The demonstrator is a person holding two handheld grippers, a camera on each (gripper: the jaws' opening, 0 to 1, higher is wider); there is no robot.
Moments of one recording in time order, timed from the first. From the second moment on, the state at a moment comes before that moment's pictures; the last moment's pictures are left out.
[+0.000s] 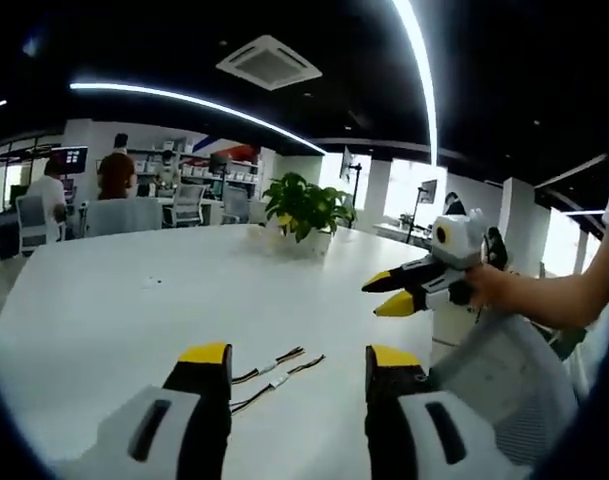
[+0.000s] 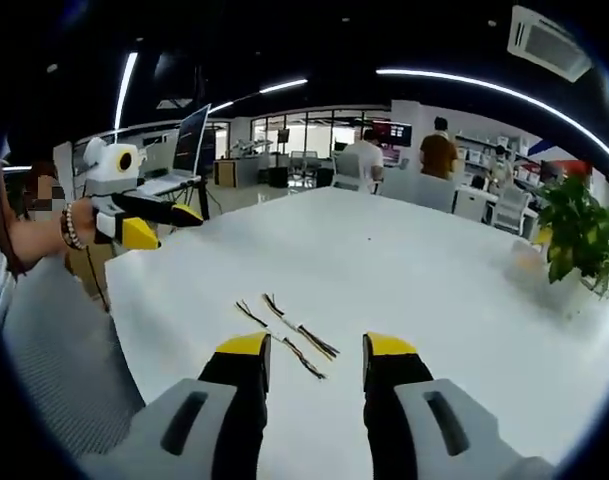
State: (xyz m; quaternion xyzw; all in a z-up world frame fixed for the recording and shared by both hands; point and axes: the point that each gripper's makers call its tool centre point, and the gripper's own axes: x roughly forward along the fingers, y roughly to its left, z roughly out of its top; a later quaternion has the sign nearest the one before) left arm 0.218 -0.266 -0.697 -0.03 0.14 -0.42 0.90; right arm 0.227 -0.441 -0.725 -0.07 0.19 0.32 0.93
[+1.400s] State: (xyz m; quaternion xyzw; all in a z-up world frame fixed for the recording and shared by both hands) left arm 0.121 -0.194 -0.722 0.04 0.19 -0.29 0.94; right arm 0.134 -0.480 -0.714 -0.10 0.16 0.21 0.96
